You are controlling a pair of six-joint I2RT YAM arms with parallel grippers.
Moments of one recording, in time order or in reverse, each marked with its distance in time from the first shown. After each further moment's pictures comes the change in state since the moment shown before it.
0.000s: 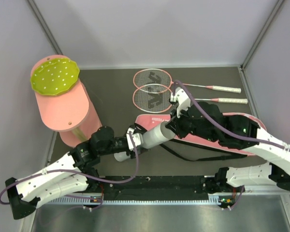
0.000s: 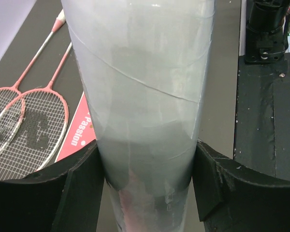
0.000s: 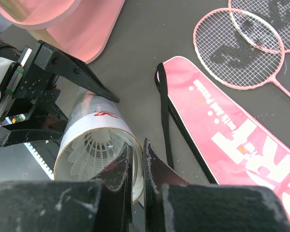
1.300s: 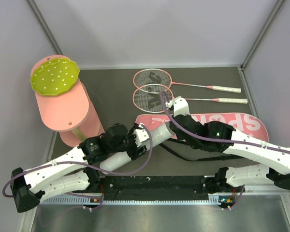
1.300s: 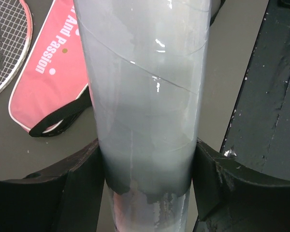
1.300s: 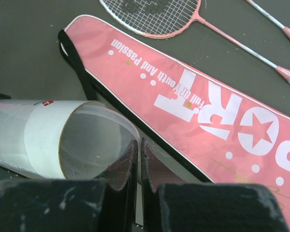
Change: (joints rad) left arm -0.005 0.167 0.062 -0.206 -0.134 -0.138; right arm -0.003 0.034 -0.232 -0.041 0.364 0.185
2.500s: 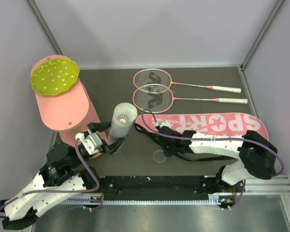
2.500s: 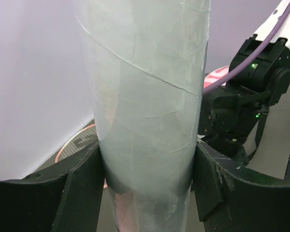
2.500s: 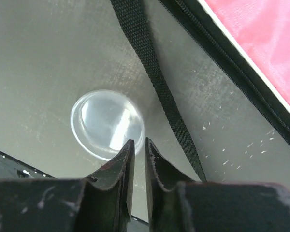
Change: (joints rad) left arm 0.001 -0.550 0.007 0.222 -0.132 0.081; right arm -0.154 0.294 -0.461 0.476 -0.523 0.125
